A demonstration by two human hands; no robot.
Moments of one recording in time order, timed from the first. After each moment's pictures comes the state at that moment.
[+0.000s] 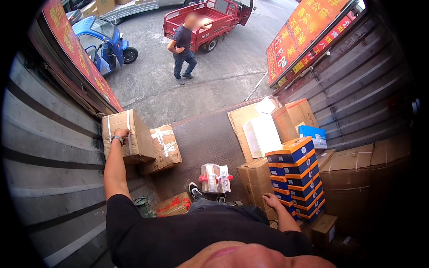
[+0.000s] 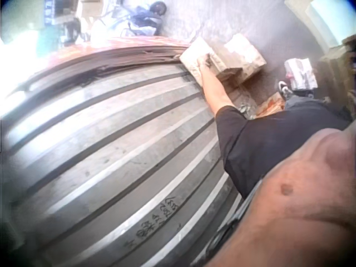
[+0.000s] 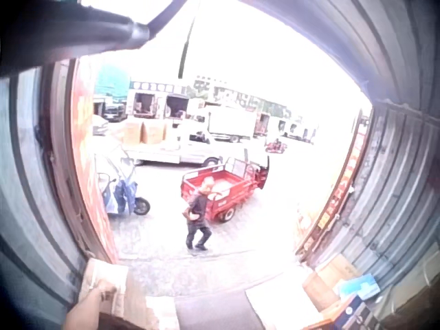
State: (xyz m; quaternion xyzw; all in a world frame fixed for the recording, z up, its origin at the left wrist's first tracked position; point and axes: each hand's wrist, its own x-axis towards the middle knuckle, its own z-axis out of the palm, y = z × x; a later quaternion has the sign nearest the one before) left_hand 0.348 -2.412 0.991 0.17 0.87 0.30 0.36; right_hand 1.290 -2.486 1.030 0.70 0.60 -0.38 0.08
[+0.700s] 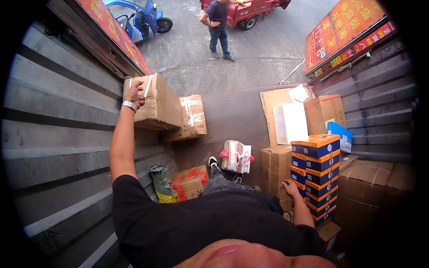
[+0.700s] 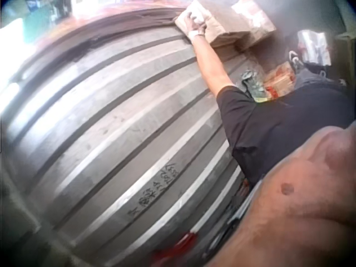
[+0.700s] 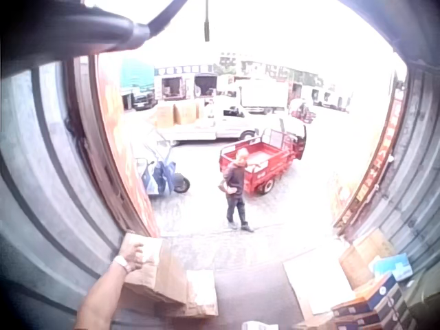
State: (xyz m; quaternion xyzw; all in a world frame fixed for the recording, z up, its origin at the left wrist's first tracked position) left_hand 0.400 -2.449 1.154 -0.04 0.66 0.58 0.48; right_hand 1.303 -2.458 1.024 0.67 0.62 -0.41 0.11
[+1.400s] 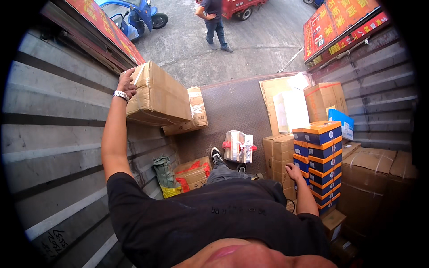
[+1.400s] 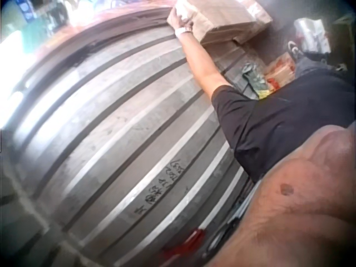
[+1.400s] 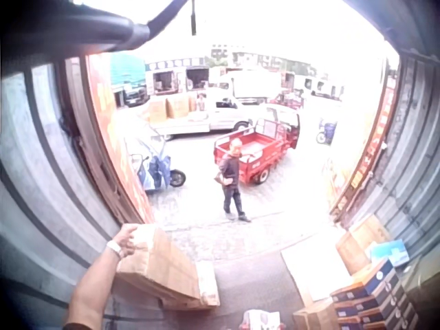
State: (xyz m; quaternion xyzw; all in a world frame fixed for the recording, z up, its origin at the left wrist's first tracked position) left_hand 0.393 -2.445 1.207 -0.01 0.72 0.55 0.43; right_hand 1.271 -2.442 1.052 0.66 0.62 -0.41 0.09
